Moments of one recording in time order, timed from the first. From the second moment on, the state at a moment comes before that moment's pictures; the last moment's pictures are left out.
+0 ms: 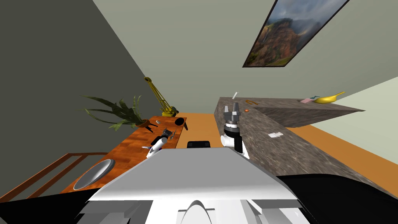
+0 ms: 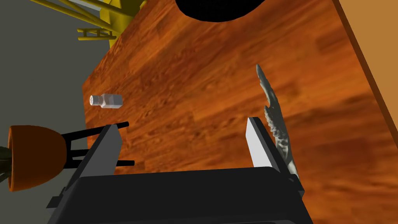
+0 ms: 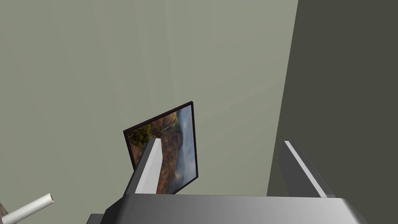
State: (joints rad) left arm 0.19 0.22 0.33 -1.26 0.71 0.21 0.12; right arm 0.48 -0.04 0.06 -2.32 -0.02 -0.45 -0.08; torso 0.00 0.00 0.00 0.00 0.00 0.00
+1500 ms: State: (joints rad) left arm 0.09 0.24 0.43 -0.90 0.86 0.38 0.18; right arm 0.48 -0.04 0.06 -2.32 -0.02 -0.45 -0.08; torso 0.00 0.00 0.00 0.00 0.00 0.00
